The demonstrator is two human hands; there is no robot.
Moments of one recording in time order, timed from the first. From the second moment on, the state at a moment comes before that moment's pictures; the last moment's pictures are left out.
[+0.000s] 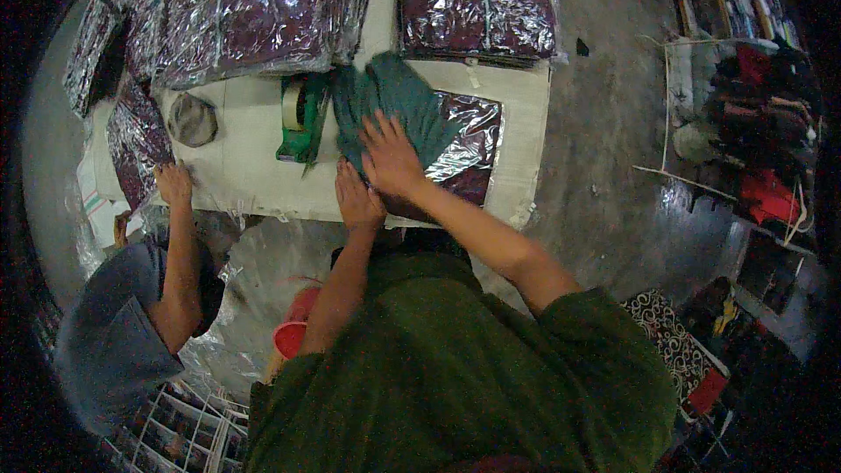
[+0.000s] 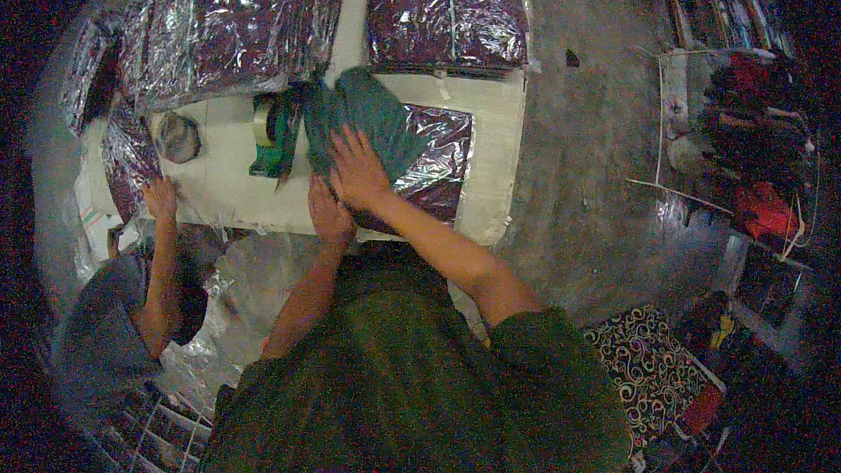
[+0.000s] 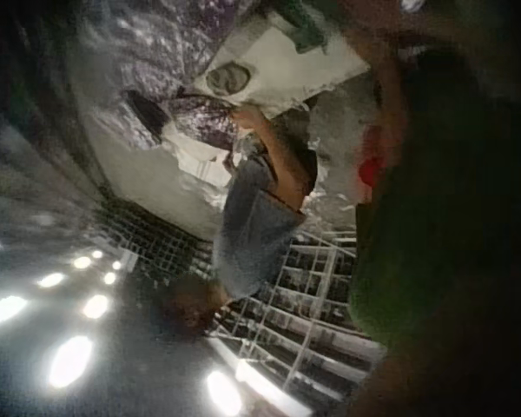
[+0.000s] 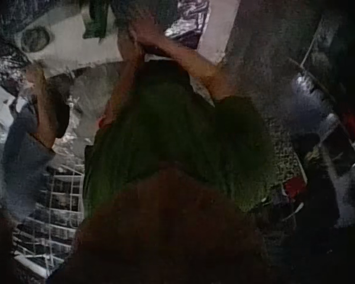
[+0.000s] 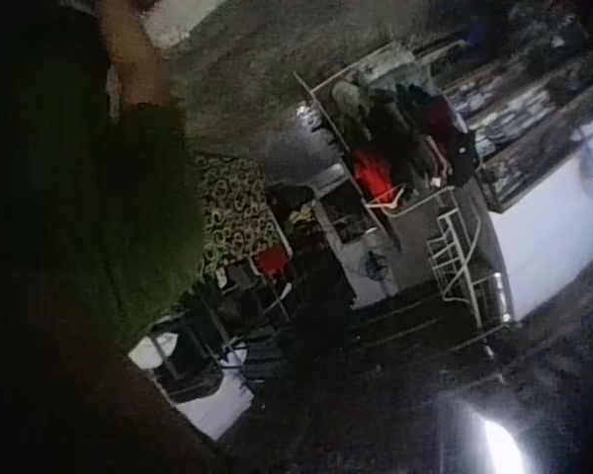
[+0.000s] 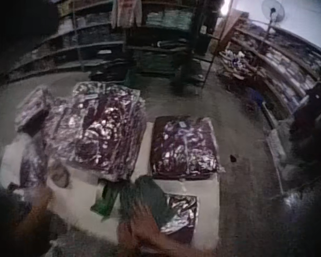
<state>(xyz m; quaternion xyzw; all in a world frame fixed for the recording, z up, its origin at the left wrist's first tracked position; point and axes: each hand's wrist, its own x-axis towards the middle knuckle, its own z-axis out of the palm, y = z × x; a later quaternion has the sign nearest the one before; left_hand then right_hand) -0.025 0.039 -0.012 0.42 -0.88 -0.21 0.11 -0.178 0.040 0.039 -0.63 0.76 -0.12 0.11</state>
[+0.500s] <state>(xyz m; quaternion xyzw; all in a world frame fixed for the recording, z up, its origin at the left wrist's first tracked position) -0.034 0.038 -0.001 0.40 -0.88 -0.20 0.14 -0.224 0.072 0.052 -0.49 0.85 -0.12 0.18</state>
